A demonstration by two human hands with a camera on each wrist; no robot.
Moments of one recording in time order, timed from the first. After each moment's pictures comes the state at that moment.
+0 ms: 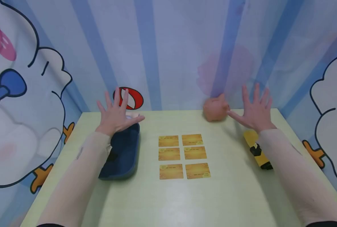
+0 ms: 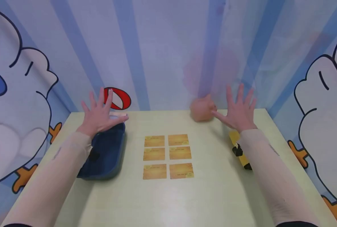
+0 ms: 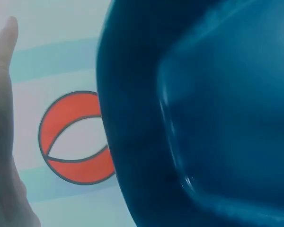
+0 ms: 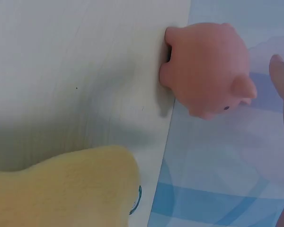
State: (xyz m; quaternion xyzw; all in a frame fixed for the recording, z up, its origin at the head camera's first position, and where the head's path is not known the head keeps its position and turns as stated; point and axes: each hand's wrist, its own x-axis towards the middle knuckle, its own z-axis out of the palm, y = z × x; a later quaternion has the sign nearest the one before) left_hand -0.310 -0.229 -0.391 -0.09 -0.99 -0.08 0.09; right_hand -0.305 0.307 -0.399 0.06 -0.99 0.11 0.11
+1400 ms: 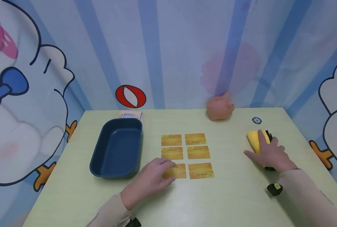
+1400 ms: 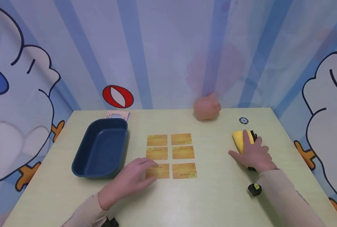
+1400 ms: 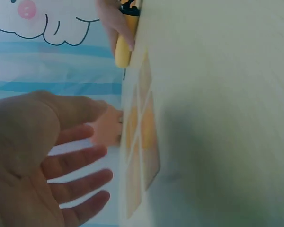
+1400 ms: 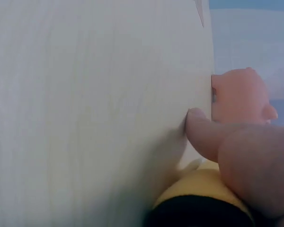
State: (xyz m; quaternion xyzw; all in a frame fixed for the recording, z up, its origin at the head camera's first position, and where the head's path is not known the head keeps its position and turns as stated) left_hand -0.131 -0.119 -0.450 -0.34 -0.91 -0.21 0.05; right_hand -0.205 0.339 -0.467 -0.02 -0.98 0.16 -0.14
